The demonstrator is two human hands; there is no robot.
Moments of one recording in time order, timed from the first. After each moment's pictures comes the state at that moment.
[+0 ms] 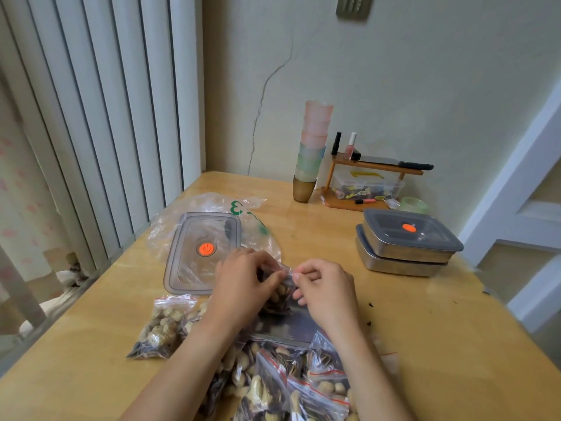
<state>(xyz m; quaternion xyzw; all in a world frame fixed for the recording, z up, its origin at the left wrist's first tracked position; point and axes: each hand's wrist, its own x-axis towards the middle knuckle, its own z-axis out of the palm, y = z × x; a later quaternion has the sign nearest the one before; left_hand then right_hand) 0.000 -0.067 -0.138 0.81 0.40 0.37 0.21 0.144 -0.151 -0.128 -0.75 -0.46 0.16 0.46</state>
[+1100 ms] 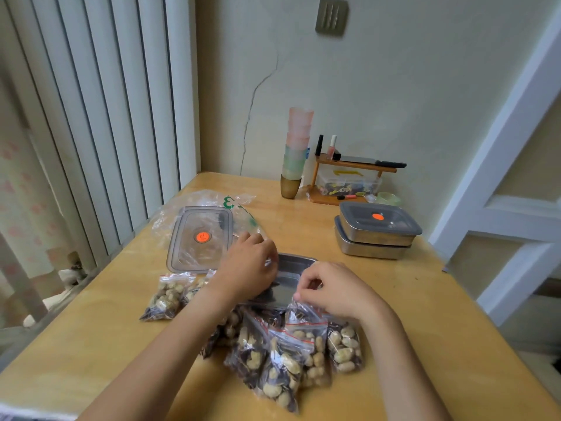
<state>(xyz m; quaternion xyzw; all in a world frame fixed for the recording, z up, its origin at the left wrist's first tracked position) 0.006 -0.105 -0.106 0.91 0.36 0.21 0.07 0.166 -0.227 -0.075 -0.74 -0.62 0.19 0.18</state>
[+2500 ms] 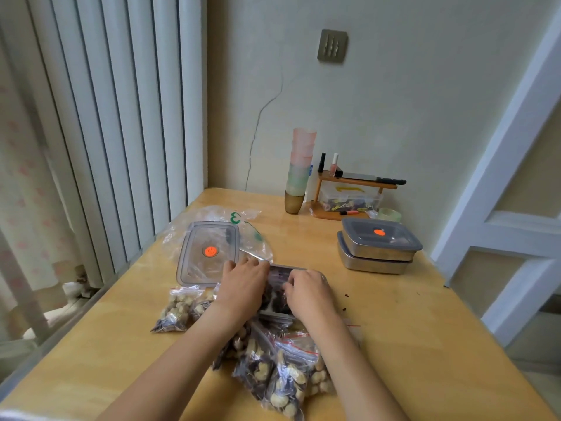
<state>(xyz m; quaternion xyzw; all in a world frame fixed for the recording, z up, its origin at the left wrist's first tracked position) -0.005 -0.106 -0.119 0.89 0.43 0.15 -0.02 0.129 -0.174 -0.112 -0.83 -0.53 0.03 0.17</state>
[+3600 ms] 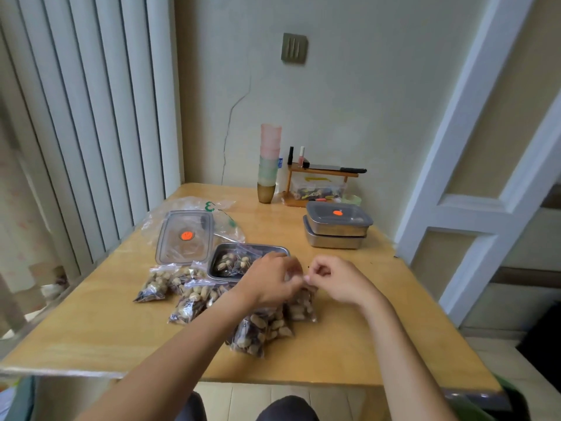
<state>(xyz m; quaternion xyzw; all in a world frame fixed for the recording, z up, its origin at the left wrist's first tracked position) 0.046 -0.201 -0.098 0.93 0.25 0.21 0.20 0.201 -0.309 -0.072 -0.77 -0.54 0.18 0.29</state>
